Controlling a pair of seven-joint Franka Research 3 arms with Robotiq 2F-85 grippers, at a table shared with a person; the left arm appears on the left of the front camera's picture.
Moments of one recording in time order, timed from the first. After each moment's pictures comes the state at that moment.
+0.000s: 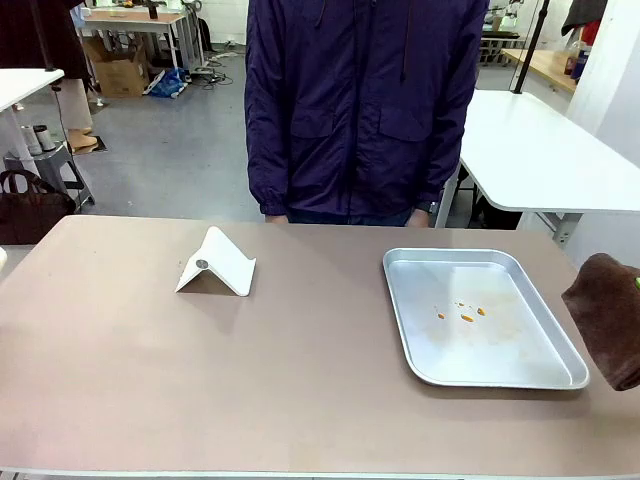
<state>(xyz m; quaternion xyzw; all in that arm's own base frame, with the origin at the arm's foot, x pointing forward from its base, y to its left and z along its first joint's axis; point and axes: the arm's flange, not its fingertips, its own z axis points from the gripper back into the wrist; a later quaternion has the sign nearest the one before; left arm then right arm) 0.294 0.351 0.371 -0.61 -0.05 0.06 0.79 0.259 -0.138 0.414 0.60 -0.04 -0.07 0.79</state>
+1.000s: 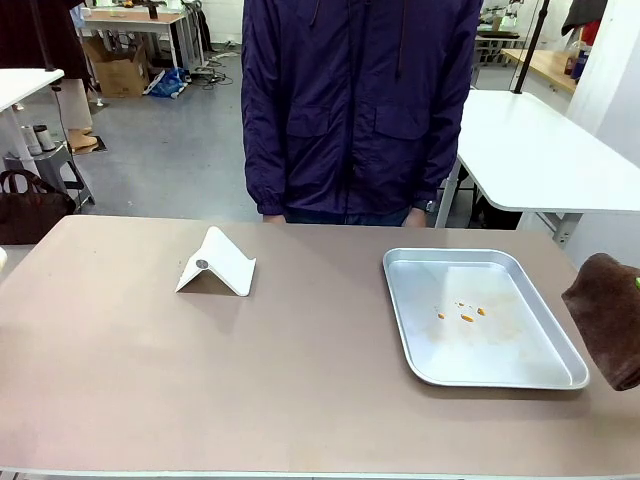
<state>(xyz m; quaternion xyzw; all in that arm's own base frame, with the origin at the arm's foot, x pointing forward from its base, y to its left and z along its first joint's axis) 0.294 0.351 0.371 -0.61 -0.05 0.06 0.79 0.259 -0.138 0.414 0.60 -0.04 -0.07 0.79</state>
